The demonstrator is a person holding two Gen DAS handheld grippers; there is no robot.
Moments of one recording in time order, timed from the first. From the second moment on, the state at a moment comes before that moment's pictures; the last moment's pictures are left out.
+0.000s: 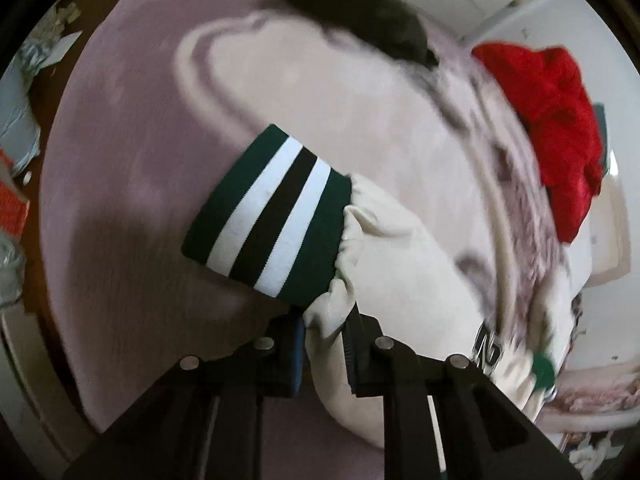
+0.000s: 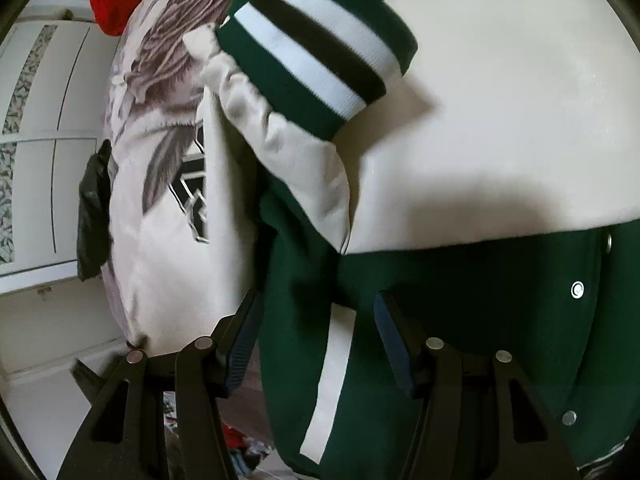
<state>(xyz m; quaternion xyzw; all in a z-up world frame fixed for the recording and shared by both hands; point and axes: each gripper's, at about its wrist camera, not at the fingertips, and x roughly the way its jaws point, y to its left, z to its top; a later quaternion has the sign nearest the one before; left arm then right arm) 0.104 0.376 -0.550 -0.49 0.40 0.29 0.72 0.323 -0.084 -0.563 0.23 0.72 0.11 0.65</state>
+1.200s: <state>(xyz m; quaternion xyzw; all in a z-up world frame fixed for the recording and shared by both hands) 0.256 0.468 -0.598 -0.43 0.44 0.18 0.77 0.325 -0.323 -0.537 0.46 0.57 -0.24 0.64</state>
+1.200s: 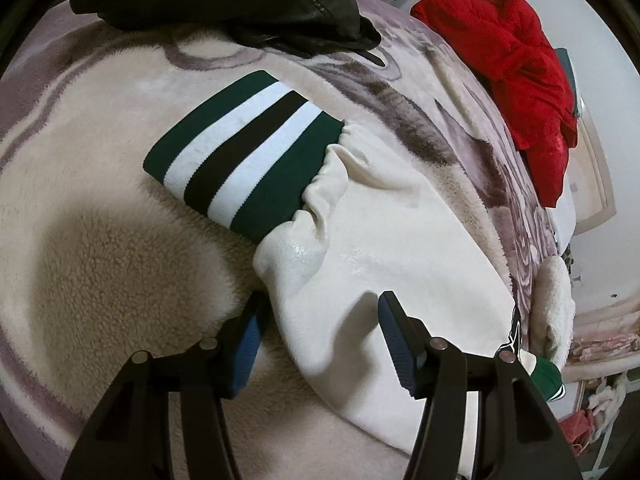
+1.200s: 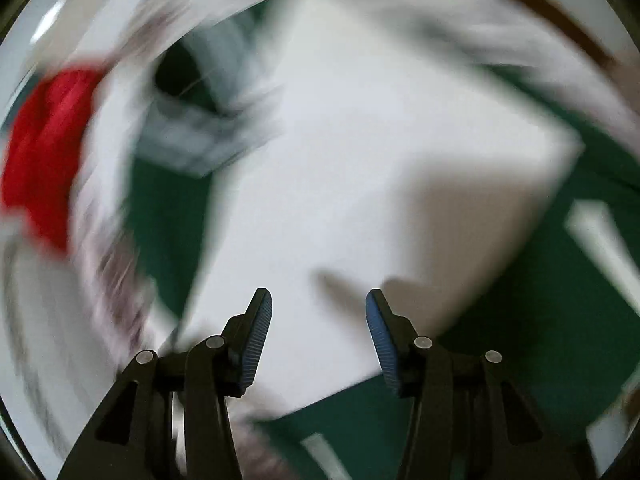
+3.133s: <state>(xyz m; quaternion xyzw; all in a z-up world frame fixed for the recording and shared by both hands) 0.263 0.456 -0.598 -0.38 0.46 0.19 0.78 0.438 -0.030 -0.572 0.19 0.71 0.06 0.68</state>
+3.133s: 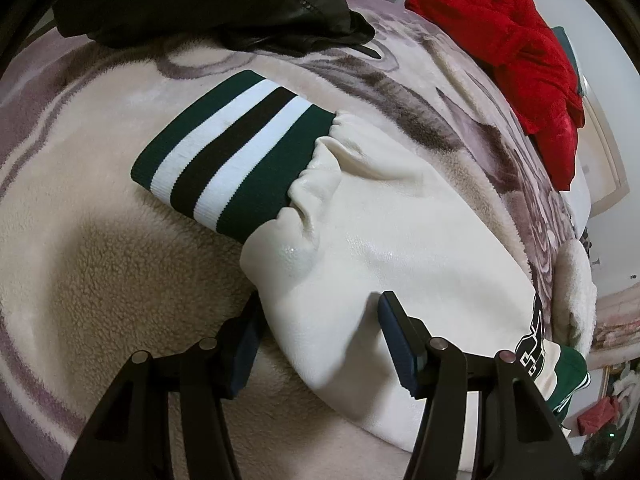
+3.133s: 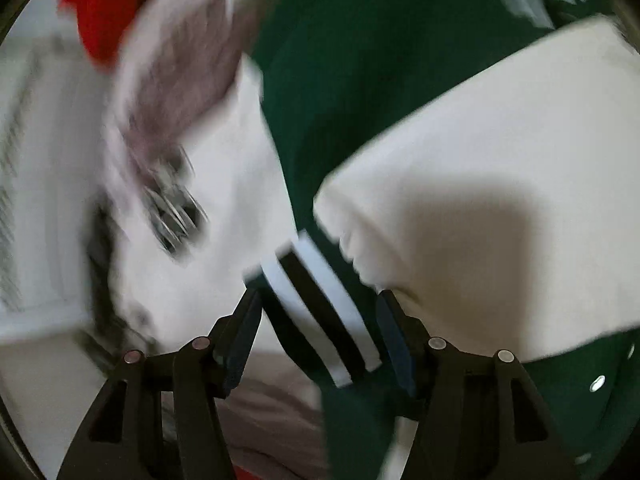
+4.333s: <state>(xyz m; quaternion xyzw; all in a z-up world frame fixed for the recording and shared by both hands) 0.259 0.455 -0.596 -0.38 0.46 0.18 0.78 0.468 0.032 -0.524 0.03 0.61 0.03 0.79</state>
